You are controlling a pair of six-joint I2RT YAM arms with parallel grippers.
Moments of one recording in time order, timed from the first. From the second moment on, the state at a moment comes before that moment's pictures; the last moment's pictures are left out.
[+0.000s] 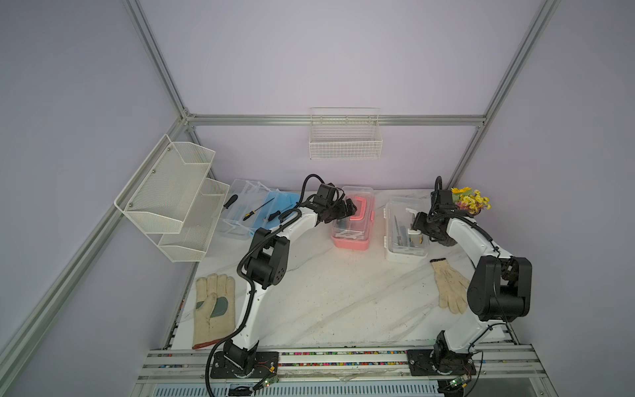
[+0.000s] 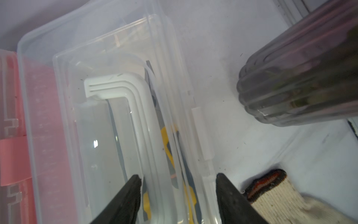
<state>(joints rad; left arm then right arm) -0.48 2.30 1.96 -0.34 0.26 -0.66 -0.06 1.73 1.35 -0.61 0.03 0.38</state>
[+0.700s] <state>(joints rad) -0.43 2.13 1.82 -0.42 0.20 -0.59 0.08 1.87 1.46 -0.46 0.00 0.48</state>
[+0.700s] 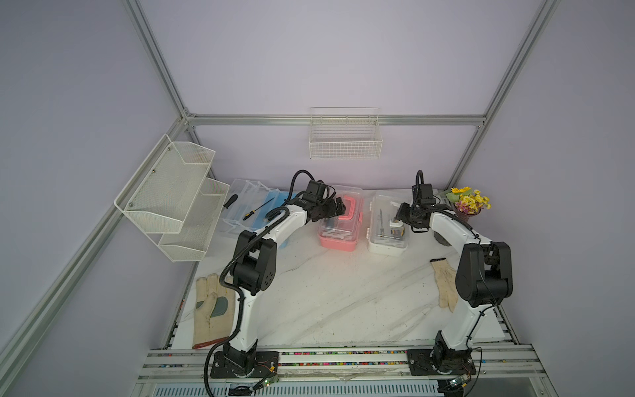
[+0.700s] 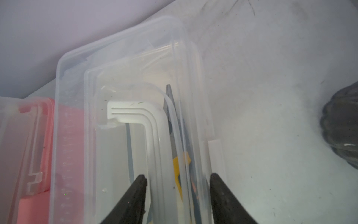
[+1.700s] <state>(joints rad) -0.43 1.91 1.62 -0.14 0.07 -0.52 0.41 1.70 1.41 -0.41 -0.10 0.50</state>
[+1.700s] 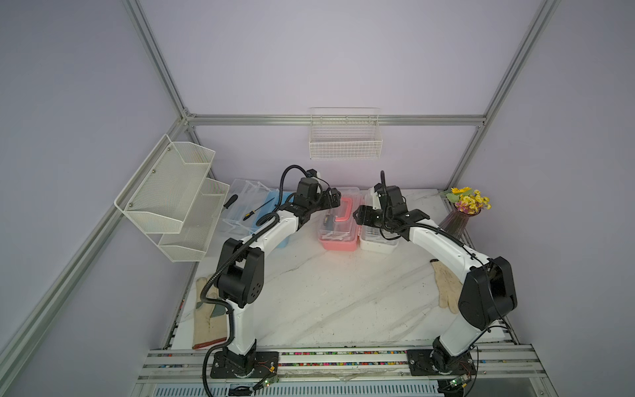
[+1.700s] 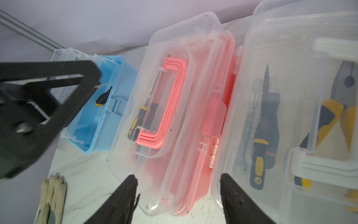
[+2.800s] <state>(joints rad) -0.24 1.31 1.01 -0.52 -0.21 -0.51 0.42 1.80 1.51 -0.38 -0.14 0.51</state>
